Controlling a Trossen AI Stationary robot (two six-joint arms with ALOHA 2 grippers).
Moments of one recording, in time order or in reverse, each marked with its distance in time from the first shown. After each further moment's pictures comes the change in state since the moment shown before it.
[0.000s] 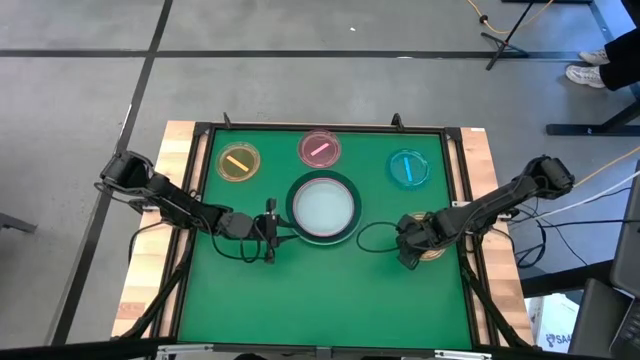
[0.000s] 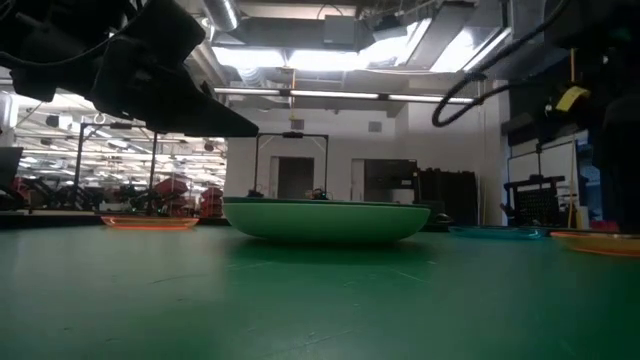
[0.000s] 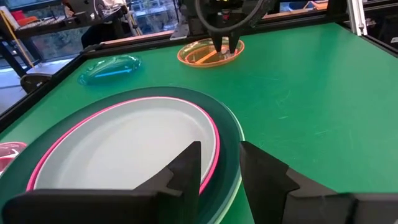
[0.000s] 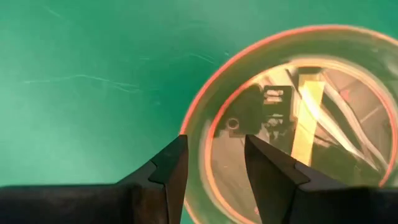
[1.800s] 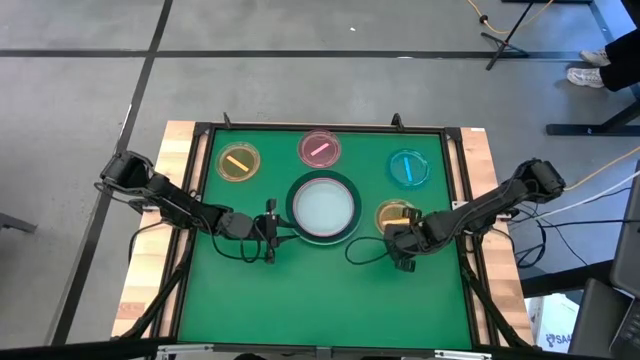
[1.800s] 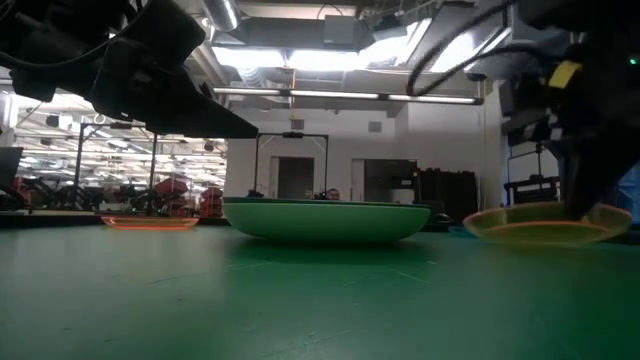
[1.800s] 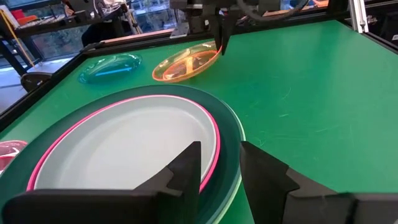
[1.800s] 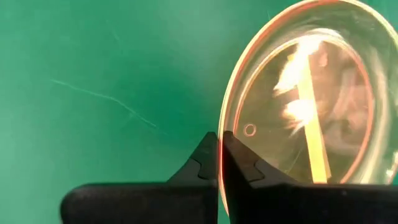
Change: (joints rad) left arm -0.001 0.000 0.000 -0.008 -0.002 0.001; right arm 0.000 0.119 0.121 0.029 0.147 -0.464
